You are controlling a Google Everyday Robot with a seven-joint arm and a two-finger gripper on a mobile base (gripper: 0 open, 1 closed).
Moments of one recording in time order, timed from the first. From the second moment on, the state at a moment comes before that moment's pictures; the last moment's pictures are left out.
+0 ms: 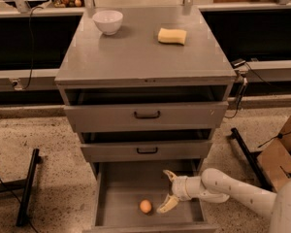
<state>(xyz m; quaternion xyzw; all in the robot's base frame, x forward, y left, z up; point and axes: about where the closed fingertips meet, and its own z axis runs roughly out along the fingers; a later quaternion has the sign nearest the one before) 0.534 -0.075 0.308 -0.55 0.70 0.27 0.37</state>
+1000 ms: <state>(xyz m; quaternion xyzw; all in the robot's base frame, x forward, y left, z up) 0.563 -0.056 0.204 -0.55 0.69 0.27 0.37</state>
